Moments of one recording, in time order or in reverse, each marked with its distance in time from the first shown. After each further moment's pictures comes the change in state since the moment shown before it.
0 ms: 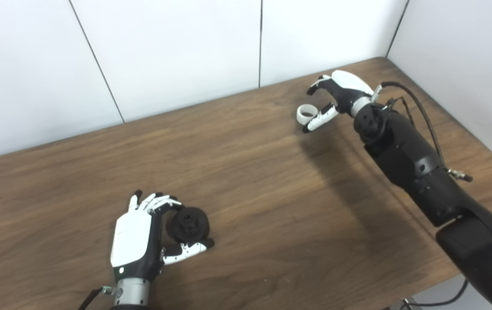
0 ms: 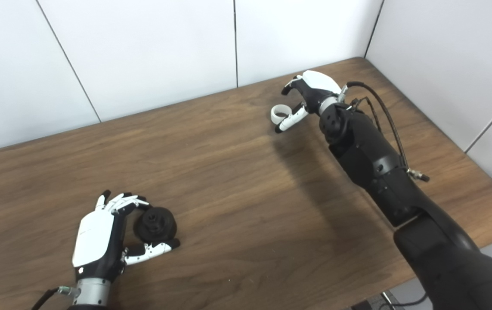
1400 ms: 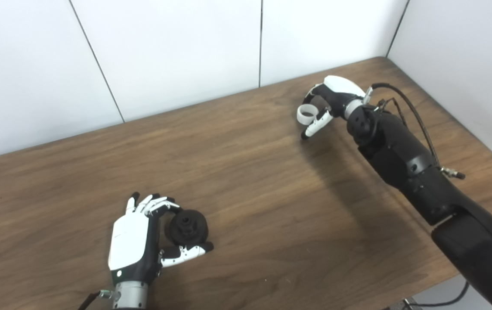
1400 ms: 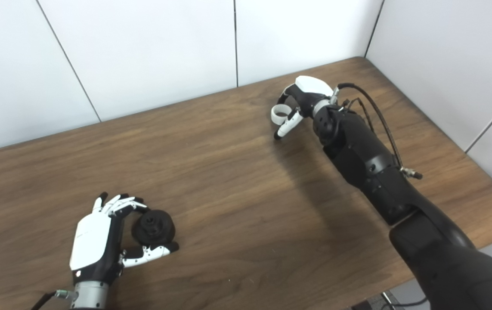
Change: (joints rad) left arm 0.017 -0.004 0.008 -0.019 0.000 0.001 -0.011; right arm -0.008 0.011 0.041 0.012 -0.033 -0.004 0.021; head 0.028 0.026
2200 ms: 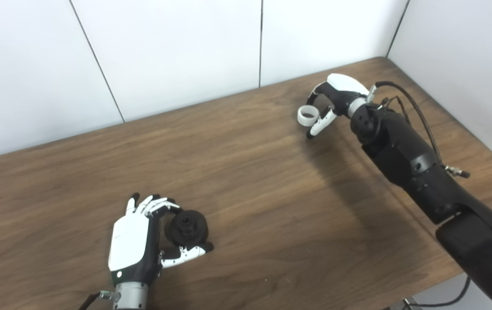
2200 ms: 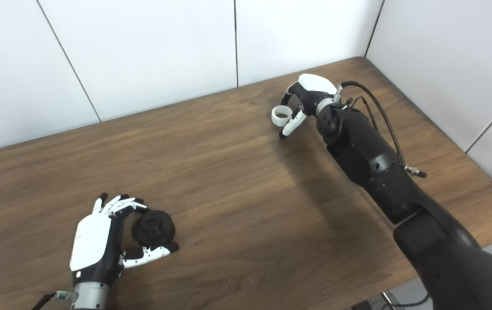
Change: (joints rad) left arm 0.004 0.000 0.000 -0.004 0.003 0.000 -0.002; right arm 0.002 -0.019 0.002 -0.004 0.000 -0.010 -0.005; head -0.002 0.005
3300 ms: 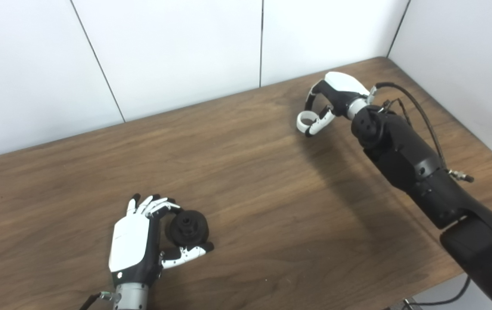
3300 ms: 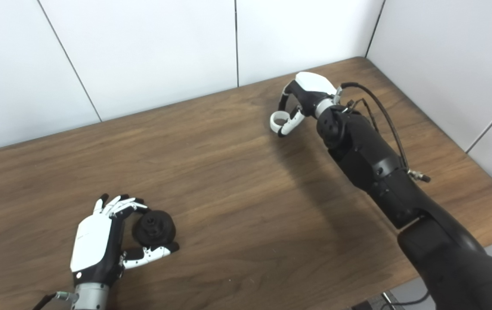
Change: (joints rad) left arm 0.004 -0.003 -0.004 -0.012 0.004 0.015 -0.012; right arm 0.028 -0.023 0.016 -0.127 0.003 -0.036 0.014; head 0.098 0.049
